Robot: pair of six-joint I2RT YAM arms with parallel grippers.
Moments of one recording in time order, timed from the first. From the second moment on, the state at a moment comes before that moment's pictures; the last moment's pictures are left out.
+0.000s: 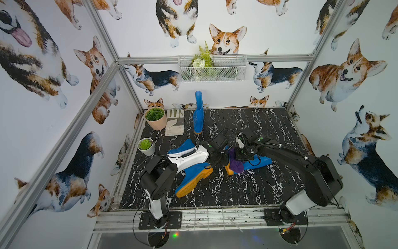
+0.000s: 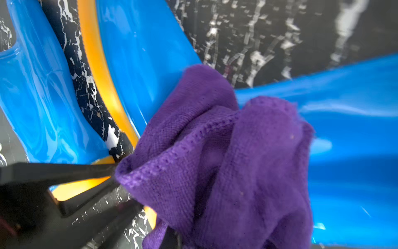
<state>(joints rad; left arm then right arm) -0.85 1.79 1.21 -0.50 0.19 -0.63 0.63 1.59 1.10 -0.71 -0.16 0.56</state>
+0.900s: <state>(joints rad) -0.85 1.78 1.19 -0.55 0.20 -0.60 0.56 1.51 0.85 -0.61 -0.15 0.55</state>
